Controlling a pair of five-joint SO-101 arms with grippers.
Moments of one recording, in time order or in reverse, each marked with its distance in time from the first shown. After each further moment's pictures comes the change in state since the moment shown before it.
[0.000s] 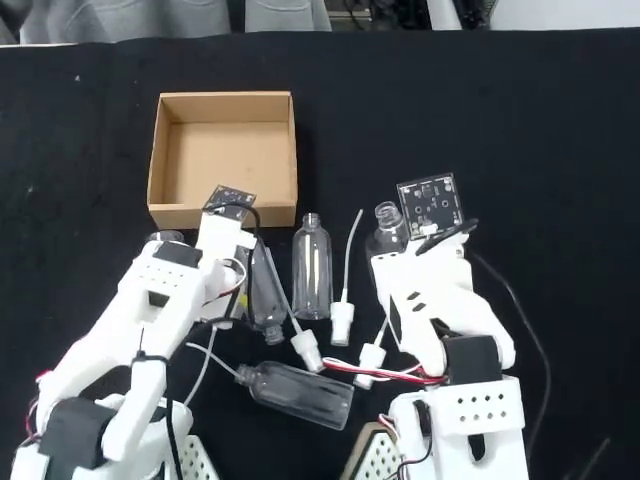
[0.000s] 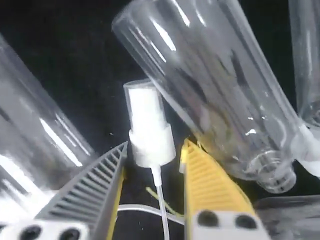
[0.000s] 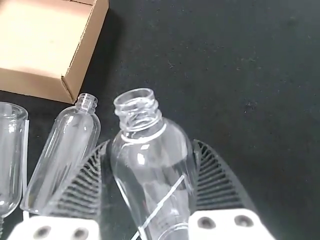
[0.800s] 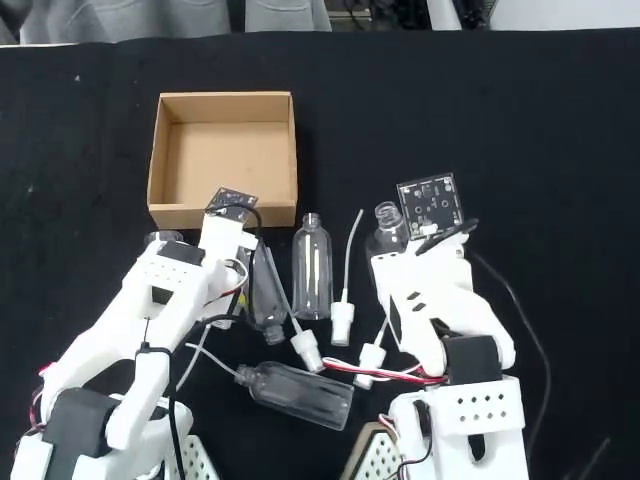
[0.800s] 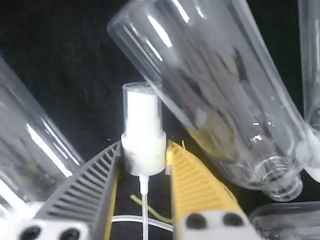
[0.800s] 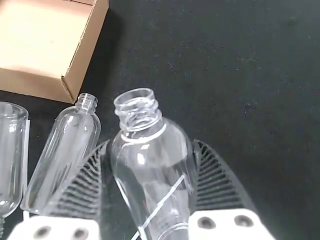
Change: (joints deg) left arm 0.0 3.0 -0.1 -2.2 0.0; right arm 0.0 0.0 0.0 0.0 0.0
